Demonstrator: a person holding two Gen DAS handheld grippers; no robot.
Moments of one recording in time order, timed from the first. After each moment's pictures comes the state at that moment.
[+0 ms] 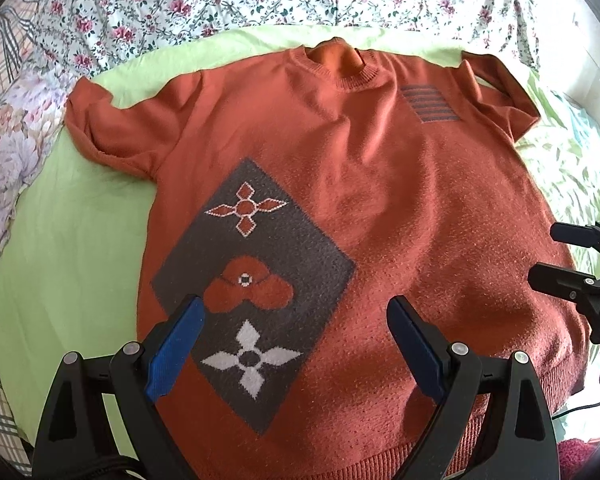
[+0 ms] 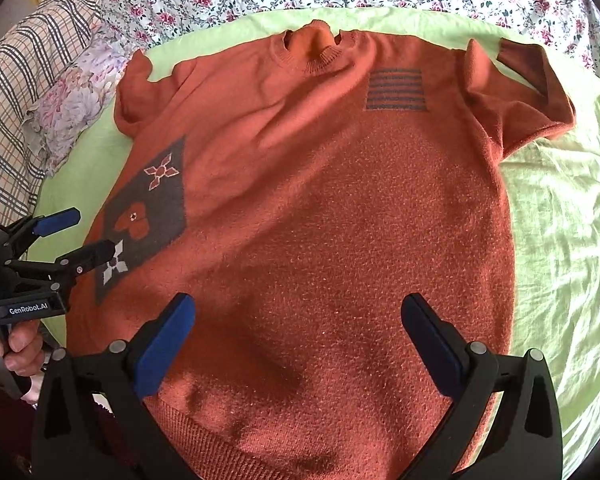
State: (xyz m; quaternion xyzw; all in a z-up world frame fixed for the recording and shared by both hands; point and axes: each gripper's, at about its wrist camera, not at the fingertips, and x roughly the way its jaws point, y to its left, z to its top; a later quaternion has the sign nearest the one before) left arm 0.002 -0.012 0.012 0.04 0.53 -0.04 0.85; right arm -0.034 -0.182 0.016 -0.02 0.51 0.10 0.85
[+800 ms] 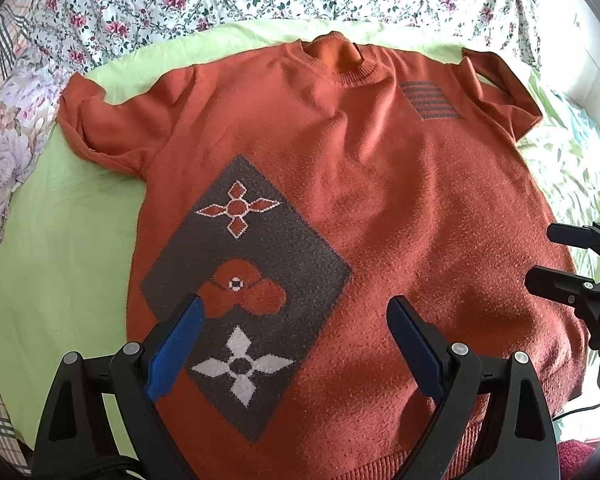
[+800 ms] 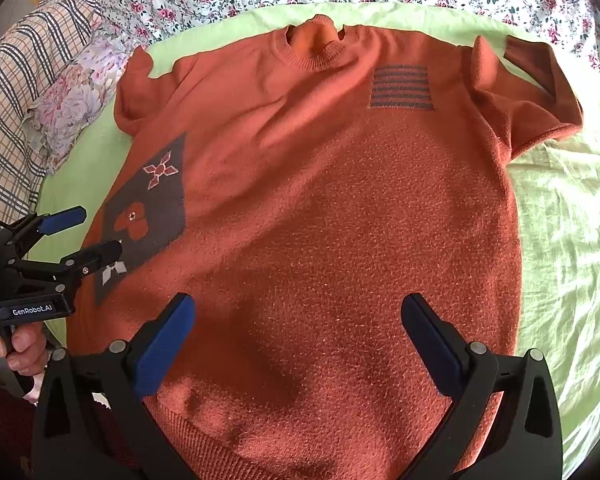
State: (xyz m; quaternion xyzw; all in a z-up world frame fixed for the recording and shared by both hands) left arm 0.012 -0.016 0.007 0.04 0.52 -0.04 0.85; right arm -0.029 -0.180 0.012 -0.05 0.53 0.09 0.84
